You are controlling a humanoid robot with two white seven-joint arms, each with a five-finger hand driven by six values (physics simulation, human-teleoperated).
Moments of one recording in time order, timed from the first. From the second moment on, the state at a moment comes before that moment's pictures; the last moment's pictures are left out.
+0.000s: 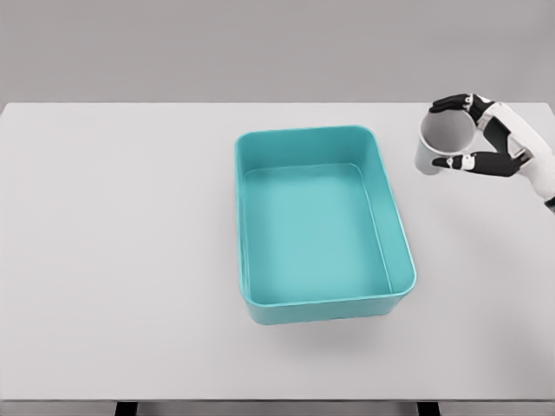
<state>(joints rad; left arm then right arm) 0.05 0.00 0.01 -0.07 0.00 0.04 0.02 -0.55 -0.94 0.83 -1.33 -0.70 -0.61 0.15</state>
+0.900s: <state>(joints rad) 0.05 0.00 0.01 -0.07 0.00 0.04 0.02 -0.68 -0.82 0.89 -1.41 -0.49 -0.61 0.14</state>
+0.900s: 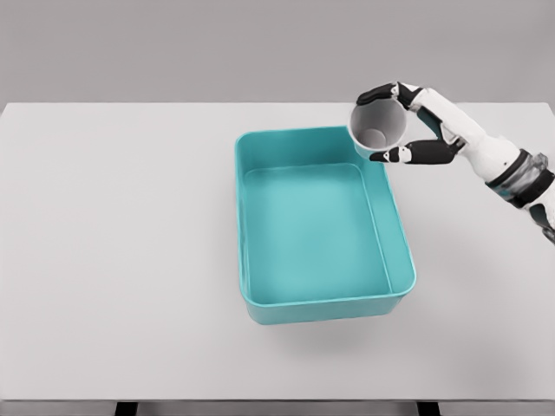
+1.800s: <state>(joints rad) 0.06 0.00 0.01 -0.07 0.00 0.04 0.02 -0.76 -0.78 0.93 -1.46 -0.13 -0.61 0.14</state>
